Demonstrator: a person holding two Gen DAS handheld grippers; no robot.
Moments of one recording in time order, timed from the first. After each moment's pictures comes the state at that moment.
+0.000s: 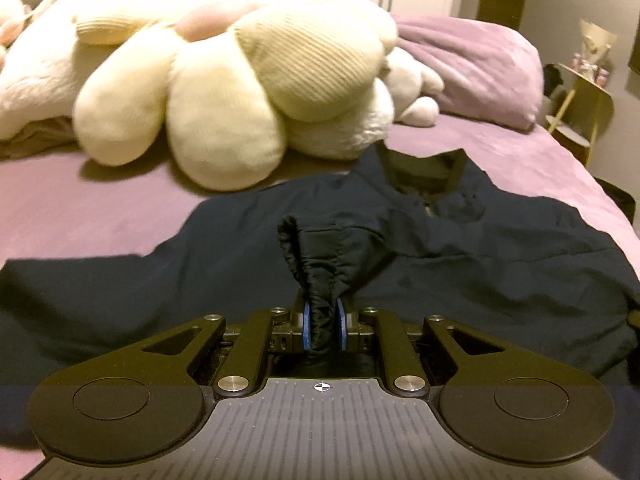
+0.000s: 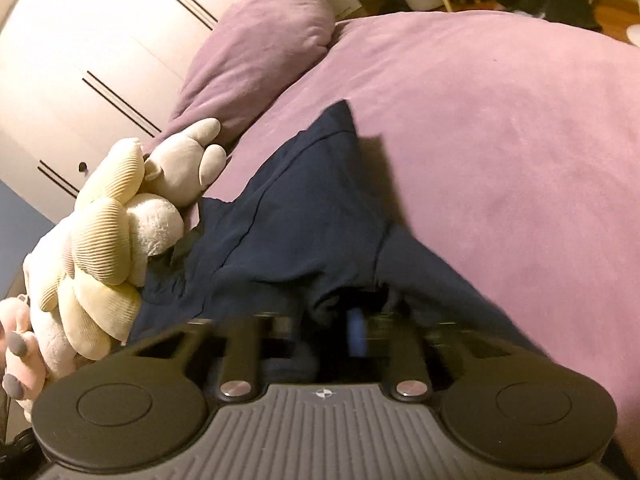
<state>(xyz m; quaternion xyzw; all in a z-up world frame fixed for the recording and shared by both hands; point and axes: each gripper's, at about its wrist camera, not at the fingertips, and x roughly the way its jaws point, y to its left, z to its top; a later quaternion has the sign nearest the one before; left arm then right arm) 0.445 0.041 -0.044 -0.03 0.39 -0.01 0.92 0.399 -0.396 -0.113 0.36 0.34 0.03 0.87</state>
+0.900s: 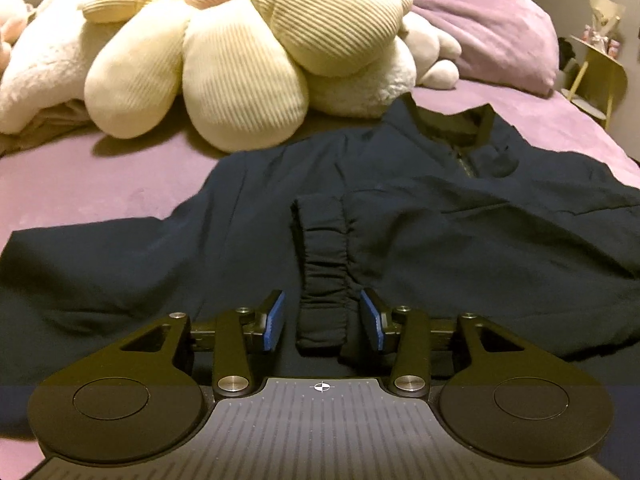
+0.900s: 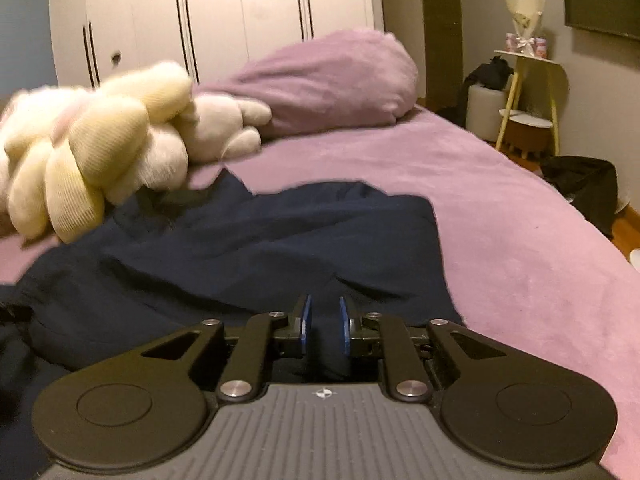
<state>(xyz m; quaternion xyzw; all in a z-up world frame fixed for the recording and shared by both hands) 0.435 0.055 -0.078 0.00 0.41 0.01 0.91 0.397 -0.325 -0.091 0.06 0.31 0.01 0.95</state>
